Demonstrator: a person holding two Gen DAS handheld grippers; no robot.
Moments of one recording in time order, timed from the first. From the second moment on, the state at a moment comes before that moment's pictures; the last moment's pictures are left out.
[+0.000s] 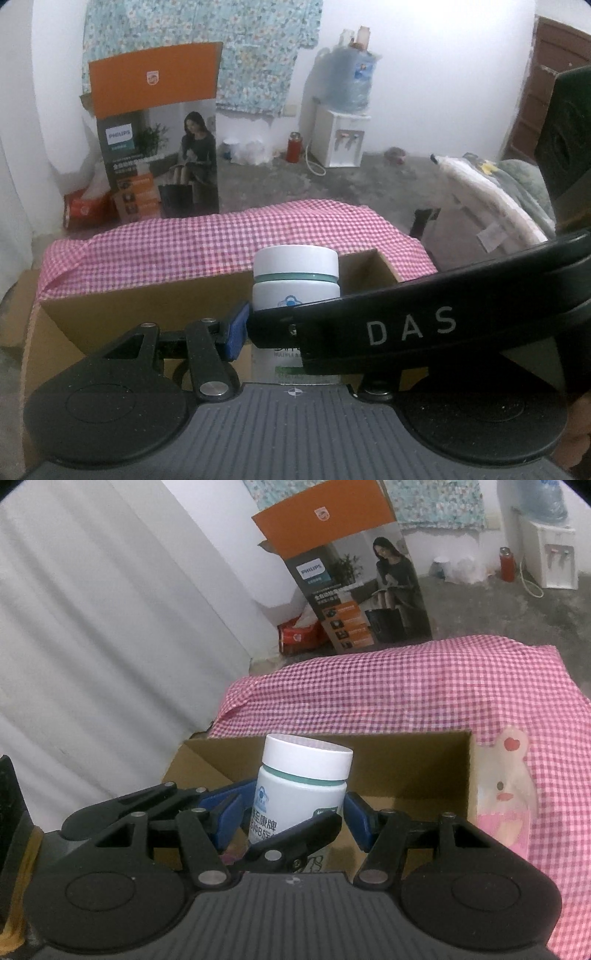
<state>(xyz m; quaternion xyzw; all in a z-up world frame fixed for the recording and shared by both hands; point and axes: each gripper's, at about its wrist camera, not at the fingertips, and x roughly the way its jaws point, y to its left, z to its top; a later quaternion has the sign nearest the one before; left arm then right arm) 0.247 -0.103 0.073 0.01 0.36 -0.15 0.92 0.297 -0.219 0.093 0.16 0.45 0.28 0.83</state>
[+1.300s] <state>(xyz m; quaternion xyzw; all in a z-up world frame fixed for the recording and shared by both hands) 0.259 -0.110 0.046 0.02 0.39 -0.16 0.91 0.307 -0.209 0.081 0.09 0.43 0.27 0.86</state>
